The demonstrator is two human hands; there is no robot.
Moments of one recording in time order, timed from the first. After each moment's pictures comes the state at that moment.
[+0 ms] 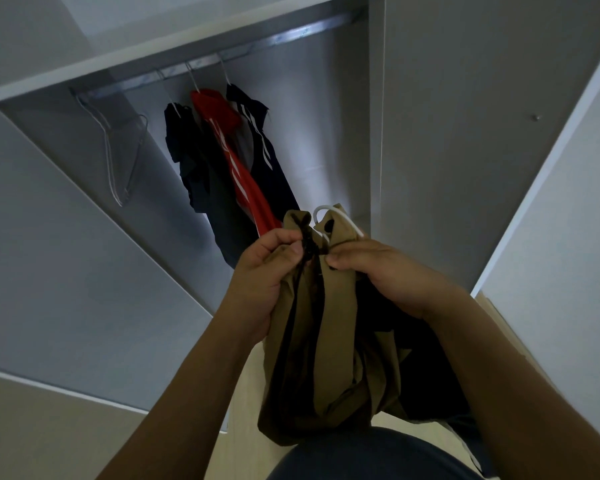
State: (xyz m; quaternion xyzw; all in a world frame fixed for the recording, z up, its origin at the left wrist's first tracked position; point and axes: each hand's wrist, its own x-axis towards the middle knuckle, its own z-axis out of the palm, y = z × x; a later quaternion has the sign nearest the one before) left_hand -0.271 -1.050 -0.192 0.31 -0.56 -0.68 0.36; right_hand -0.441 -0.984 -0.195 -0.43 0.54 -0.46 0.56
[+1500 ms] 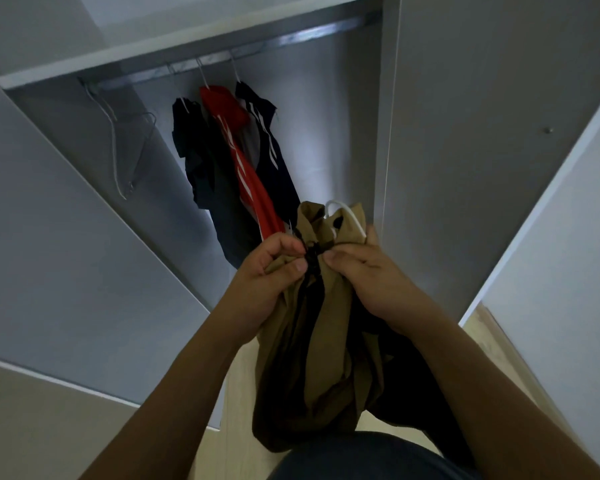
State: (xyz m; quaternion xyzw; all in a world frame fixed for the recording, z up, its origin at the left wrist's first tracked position) left_hand -0.257 -1.057 -0.199 0.29 -0.66 -0.62 0.31; right_hand -0.422 -0.993 -0.215 -0.45 0.55 -0.55 0.43
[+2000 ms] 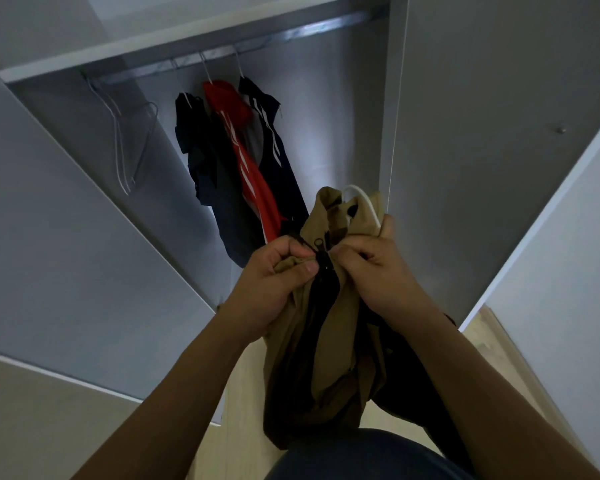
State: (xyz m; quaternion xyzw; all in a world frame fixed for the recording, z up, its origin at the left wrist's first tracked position) left_hand -0.266 -1.055 -0.195 0.34 -0.66 -0.60 0.31; right_hand -0.423 -0.999 -0.217 -0.48 0.58 -0.57 0.32
